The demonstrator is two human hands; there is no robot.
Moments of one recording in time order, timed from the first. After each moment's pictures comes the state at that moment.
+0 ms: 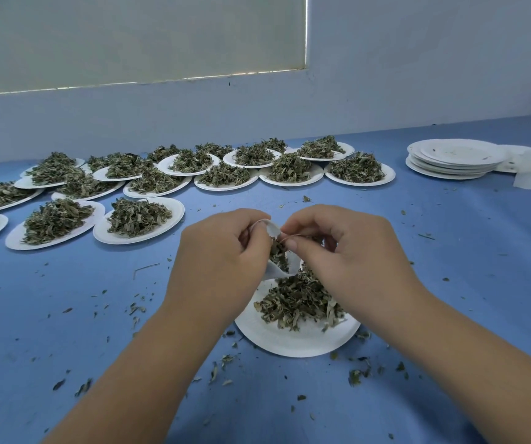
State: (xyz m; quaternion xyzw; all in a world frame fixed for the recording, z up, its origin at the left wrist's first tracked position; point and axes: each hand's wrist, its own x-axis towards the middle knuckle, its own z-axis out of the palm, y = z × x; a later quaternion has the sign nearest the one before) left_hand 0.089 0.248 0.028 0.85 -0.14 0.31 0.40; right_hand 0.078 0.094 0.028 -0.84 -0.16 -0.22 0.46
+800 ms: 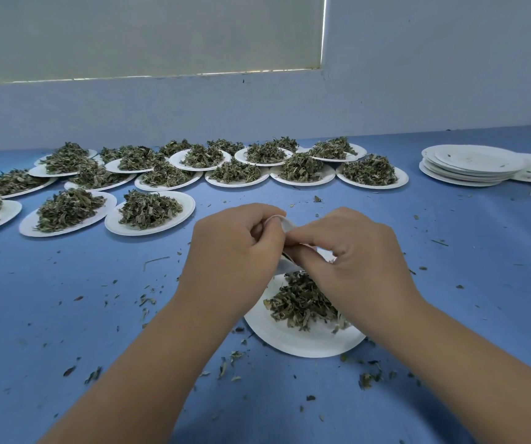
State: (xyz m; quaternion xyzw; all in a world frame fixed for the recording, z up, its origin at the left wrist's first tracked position) left_hand 0.088 0.248 0.030 0.84 -0.12 0.28 0.45; right_hand 0.081 0.104 0.020 -0.86 -0.23 -0.32 0.32
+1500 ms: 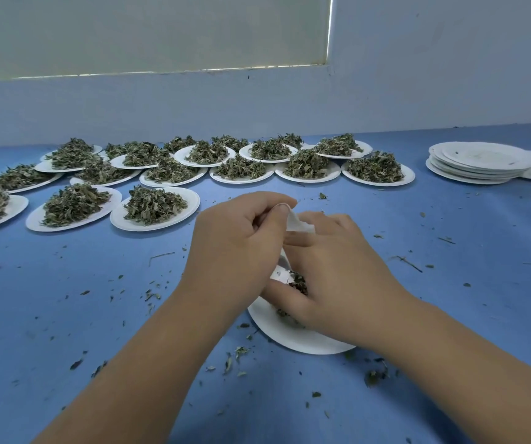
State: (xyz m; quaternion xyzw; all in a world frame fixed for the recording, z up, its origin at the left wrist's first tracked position) left_hand 0.082 0.249 0.038 0.81 -0.12 0.23 0.53; right_hand 0.080 0.118 0.023 -0.93 -0.30 -0.19 0.12
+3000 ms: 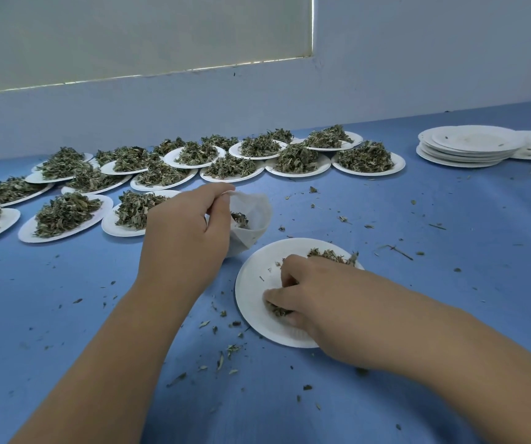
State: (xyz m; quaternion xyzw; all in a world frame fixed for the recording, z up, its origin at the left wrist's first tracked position) left_hand 0.108 0.281 0.028 0.86 -0.12 0.38 0.31; right_hand 0.071 0.096 0.001 -0.94 -0.35 -0.03 0.02
